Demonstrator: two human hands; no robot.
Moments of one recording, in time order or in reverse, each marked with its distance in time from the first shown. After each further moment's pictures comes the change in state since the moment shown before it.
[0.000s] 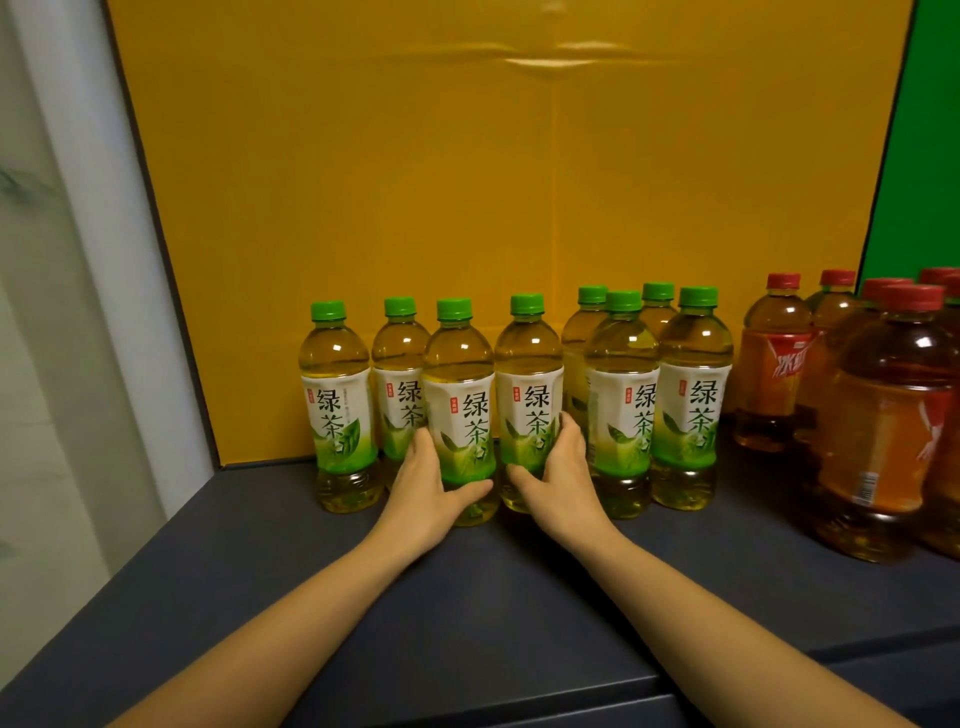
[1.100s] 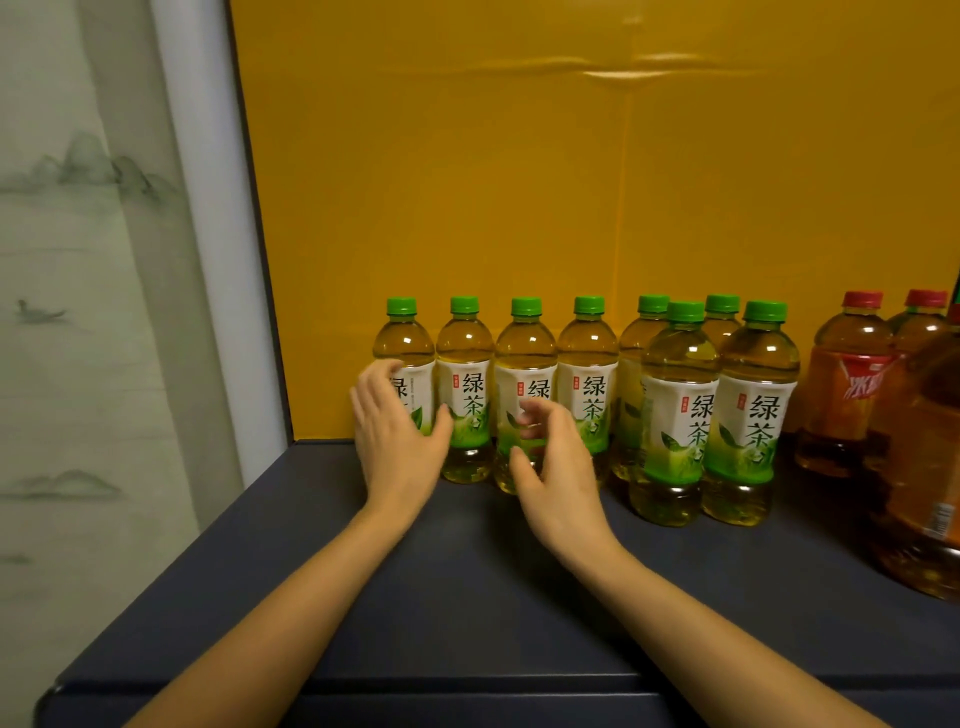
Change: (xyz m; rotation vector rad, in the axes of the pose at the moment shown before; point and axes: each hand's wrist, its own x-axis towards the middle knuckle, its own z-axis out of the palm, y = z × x) left_hand -0.004 0.006 -0.056 0.294 0.733 0.174; right_hand -0.031 -0.053 0.020 0.027 0.010 -0.340
